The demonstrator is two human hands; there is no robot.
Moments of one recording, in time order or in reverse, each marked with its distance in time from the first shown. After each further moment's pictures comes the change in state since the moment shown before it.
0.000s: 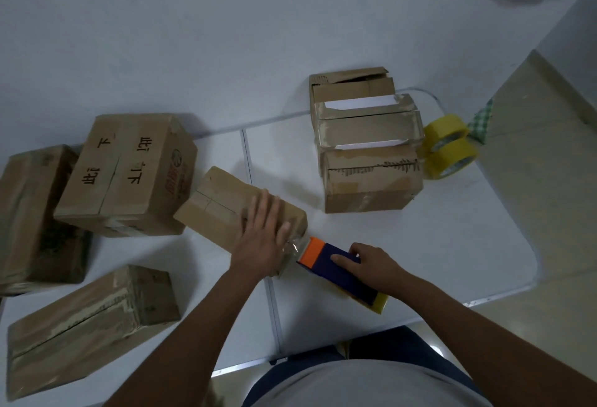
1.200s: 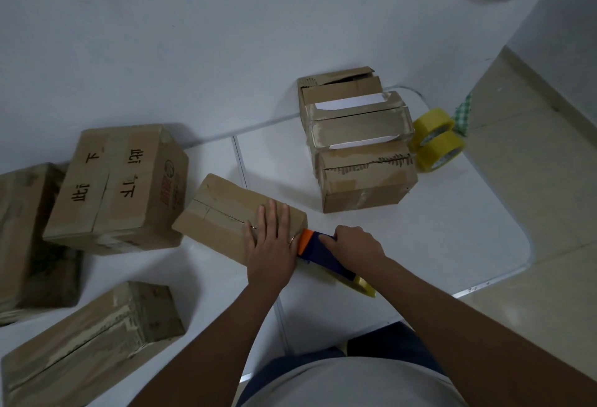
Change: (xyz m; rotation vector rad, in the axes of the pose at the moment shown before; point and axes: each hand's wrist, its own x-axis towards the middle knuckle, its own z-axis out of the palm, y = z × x) left_hand 0.001 0.004 0.040 0.275 0.148 0.015; right_hand 0.022 -0.053 0.011 -0.272 0.162 0.139
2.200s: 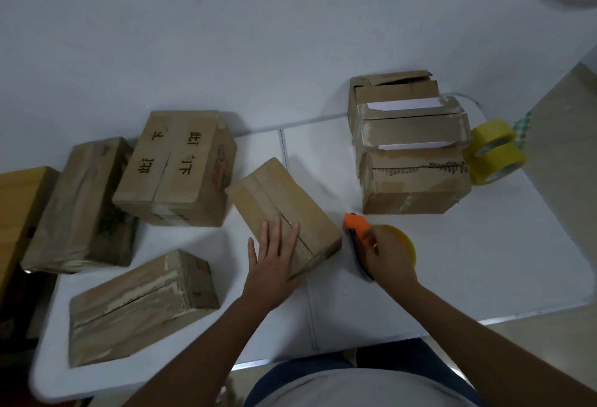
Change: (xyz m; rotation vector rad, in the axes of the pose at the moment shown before) left_hand -0.062 -0.071 -0.008 -0.035 -0.158 0.045; right_hand -0.005 0.008 0.045 0.323 0.334 -0.160
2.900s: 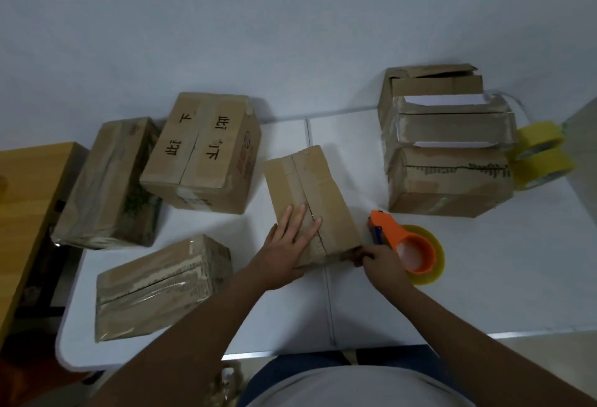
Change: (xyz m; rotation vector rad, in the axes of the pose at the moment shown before) left_hand 0.009 -0.043 -0.019 -0.010 -0.141 0.235; right_hand -0.006 -0.032 0.039 0.214 -0.297 0.100
